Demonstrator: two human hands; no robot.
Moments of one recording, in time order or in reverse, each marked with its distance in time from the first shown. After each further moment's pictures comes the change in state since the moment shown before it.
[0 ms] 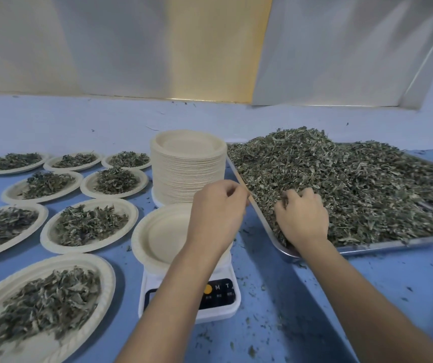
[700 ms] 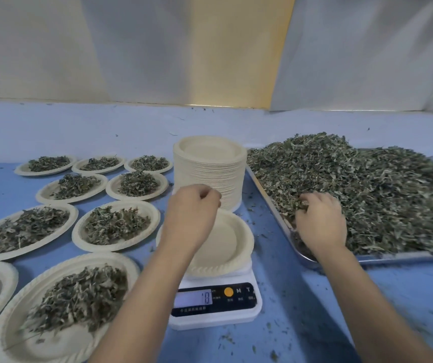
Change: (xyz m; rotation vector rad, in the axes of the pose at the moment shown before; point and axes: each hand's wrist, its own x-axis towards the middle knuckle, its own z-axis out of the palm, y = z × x) left_hand 0.009 -0.025 -0.056 0.220 0.134 -0.031; right_hand -0.007 -0.012 -0.012 0.151 -0.047 0.020
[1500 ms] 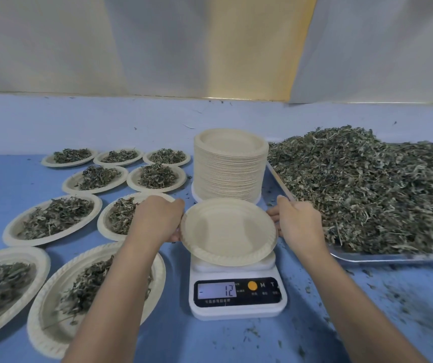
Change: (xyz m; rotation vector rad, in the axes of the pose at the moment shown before) left_hand 0.019 -0.061 -0.053 0.047 -0.057 -0.539; right_hand -0.042 -0.072 0.008 0.716 -0.176 0.134
